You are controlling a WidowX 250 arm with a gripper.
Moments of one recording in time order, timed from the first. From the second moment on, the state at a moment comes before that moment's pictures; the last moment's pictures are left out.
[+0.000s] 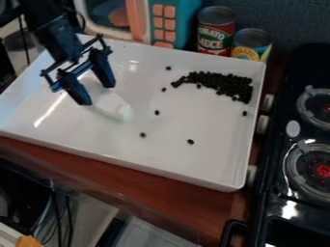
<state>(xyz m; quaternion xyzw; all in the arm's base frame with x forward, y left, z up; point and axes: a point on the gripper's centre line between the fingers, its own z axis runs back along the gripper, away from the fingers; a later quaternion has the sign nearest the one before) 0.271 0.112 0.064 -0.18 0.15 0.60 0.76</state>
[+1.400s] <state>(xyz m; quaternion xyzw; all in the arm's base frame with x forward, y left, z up) 0.336 0.095 0.009 -0.18 0.07 0.58 0.79</state>
